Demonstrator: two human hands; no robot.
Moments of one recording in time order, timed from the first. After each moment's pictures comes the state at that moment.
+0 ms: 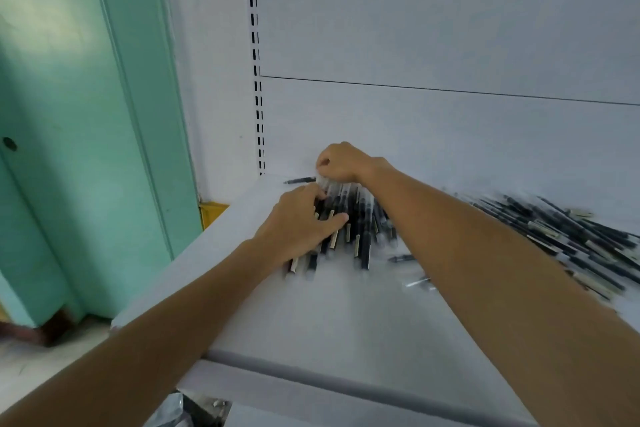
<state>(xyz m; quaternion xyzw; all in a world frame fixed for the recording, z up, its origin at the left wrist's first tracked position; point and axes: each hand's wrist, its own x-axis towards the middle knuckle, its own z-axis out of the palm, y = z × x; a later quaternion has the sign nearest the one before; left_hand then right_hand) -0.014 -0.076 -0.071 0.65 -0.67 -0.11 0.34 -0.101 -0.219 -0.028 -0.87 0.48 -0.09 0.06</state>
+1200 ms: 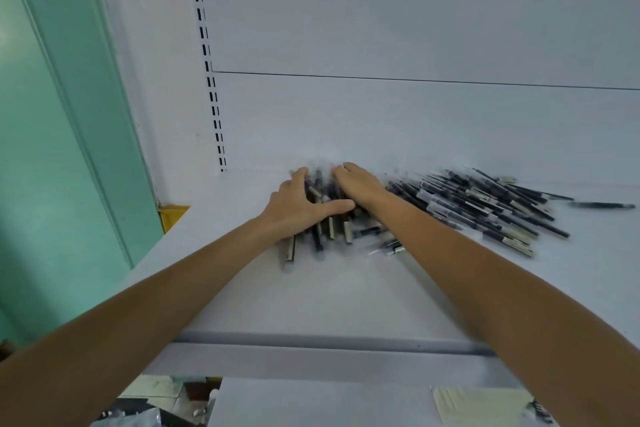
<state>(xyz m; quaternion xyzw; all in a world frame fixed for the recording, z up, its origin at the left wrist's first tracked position) -0.047 -0.078 -0.066 0.61 -0.68 -0.28 0.31 -0.172 -0.142 -0.059 -0.68 0.62 -0.27 0.27</state>
